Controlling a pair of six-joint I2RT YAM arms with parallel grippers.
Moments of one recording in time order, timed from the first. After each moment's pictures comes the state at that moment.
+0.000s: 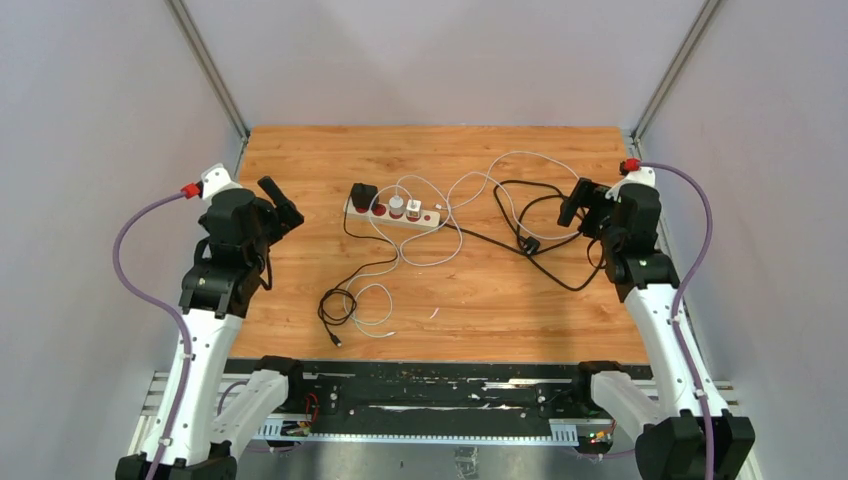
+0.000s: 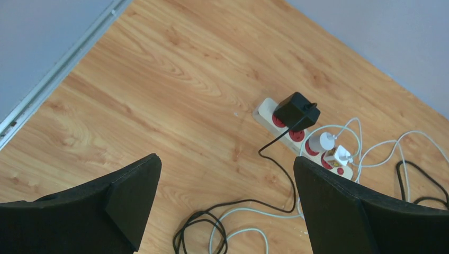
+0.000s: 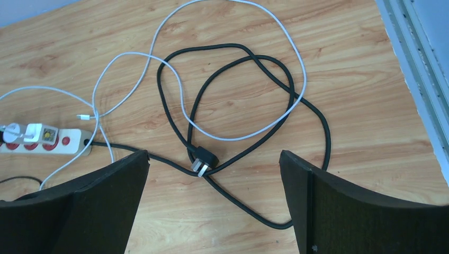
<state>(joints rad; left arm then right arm) -0.12 0.79 1.04 -0.66 -0.39 -0.54 0.02 0.94 0.87 -0.33 0.05 0.27</state>
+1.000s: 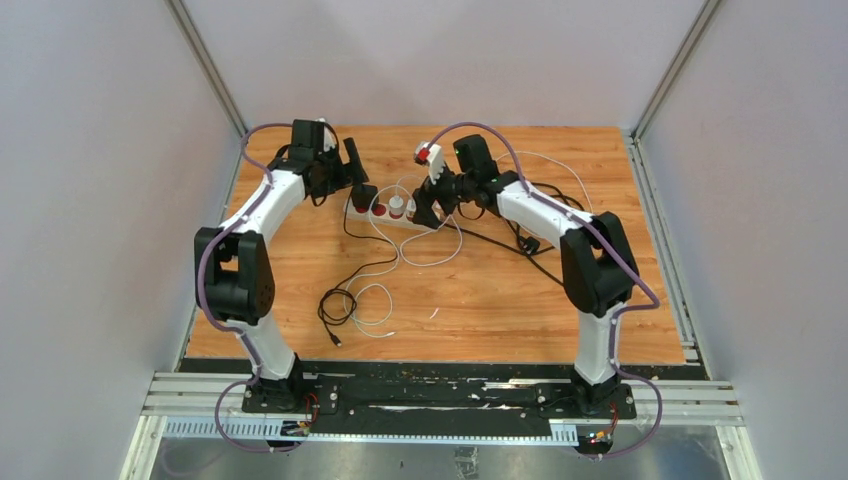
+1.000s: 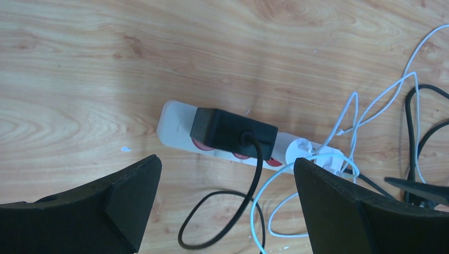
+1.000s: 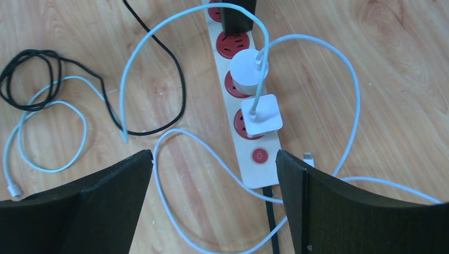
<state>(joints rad) -0.12 1.73 1.39 -0.41 0.11 -0.44 0.55 1.89 1.47 -0.20 -0.58 -0.29</state>
